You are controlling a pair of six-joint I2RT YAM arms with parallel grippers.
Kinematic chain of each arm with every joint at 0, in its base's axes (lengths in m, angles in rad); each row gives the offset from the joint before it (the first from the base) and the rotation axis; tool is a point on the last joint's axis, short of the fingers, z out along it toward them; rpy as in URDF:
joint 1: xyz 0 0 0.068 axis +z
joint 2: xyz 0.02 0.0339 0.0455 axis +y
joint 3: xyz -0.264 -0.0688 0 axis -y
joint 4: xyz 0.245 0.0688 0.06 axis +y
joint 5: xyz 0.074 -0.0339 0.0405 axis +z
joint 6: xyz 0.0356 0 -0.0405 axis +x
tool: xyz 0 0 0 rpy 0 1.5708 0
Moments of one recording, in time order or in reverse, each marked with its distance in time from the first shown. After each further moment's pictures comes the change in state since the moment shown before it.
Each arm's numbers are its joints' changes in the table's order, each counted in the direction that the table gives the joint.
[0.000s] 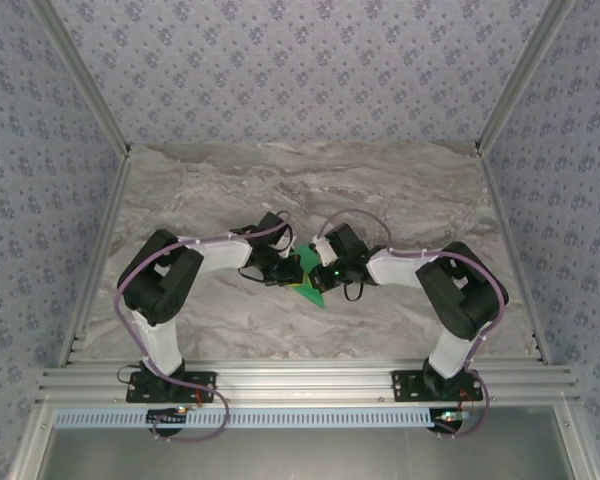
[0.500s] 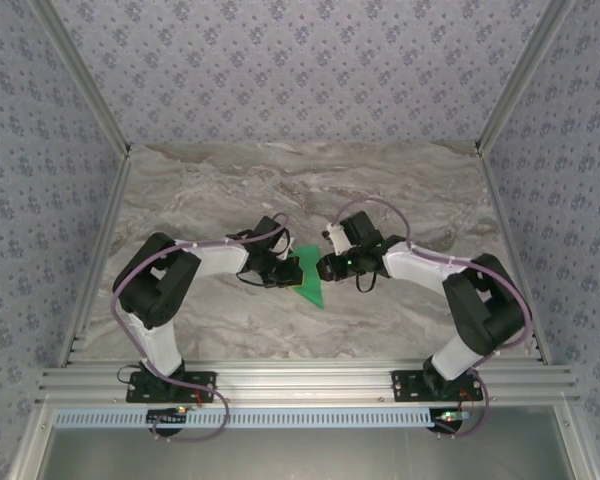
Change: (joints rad) left arm 0.000 -0.031 -0.071 -0.094 0.001 -0.013; right arm -0.082 -0.158 0.032 0.182 0.006 -0.016
